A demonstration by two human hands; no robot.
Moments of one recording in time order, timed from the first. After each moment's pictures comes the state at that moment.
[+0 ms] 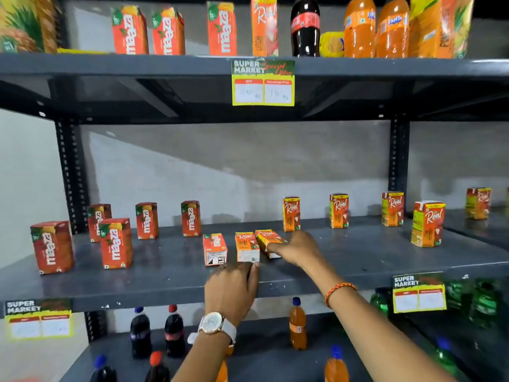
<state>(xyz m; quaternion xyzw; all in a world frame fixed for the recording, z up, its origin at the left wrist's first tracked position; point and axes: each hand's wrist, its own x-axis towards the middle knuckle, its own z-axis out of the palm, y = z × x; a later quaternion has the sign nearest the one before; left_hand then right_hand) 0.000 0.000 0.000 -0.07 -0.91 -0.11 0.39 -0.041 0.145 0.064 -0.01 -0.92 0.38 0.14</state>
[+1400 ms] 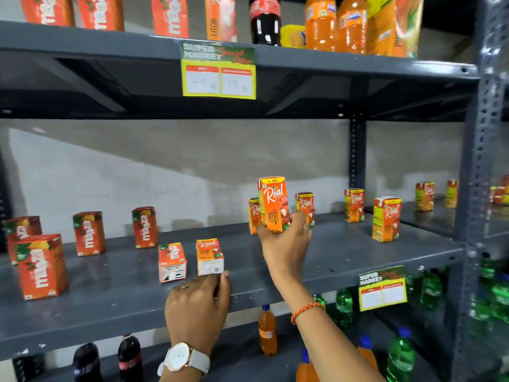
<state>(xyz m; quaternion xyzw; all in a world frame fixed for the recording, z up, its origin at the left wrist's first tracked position) -0.008 0.015 -0.009 -0.09 -0.83 -0.12 0.53 -0.043 0.154 0.056 -0.07 -0.72 0.51 0.46</state>
